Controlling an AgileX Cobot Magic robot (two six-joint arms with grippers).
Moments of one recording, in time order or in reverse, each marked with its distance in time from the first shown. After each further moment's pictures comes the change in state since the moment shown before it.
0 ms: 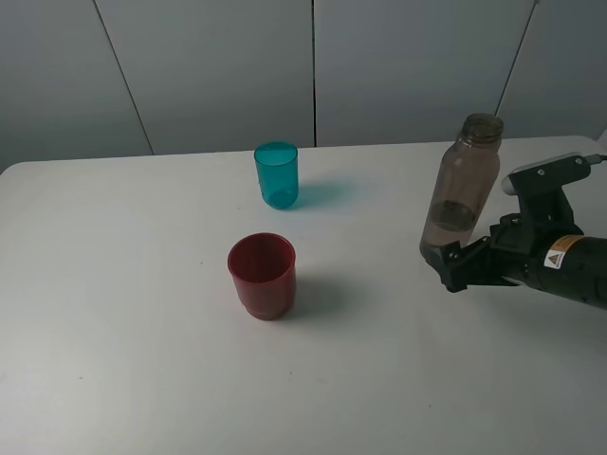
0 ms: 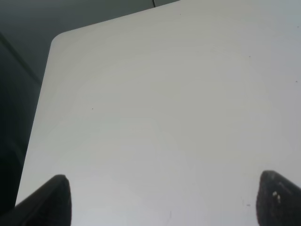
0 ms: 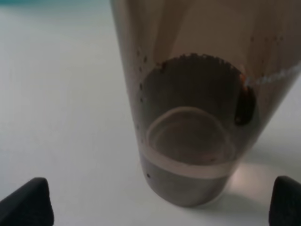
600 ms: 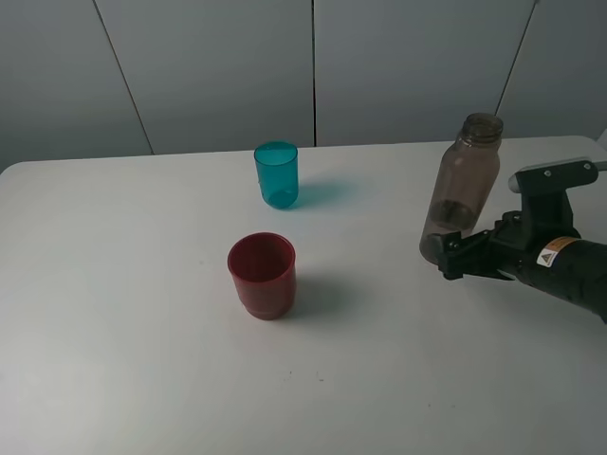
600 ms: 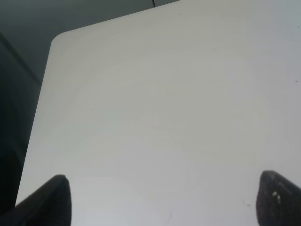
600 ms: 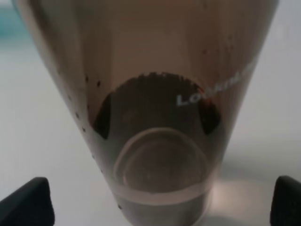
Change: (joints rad) left arm 0.000 0.000 0.000 0.000 0.000 0.000; right arm 0.000 0.111 0.000 0.103 -0.184 -0.007
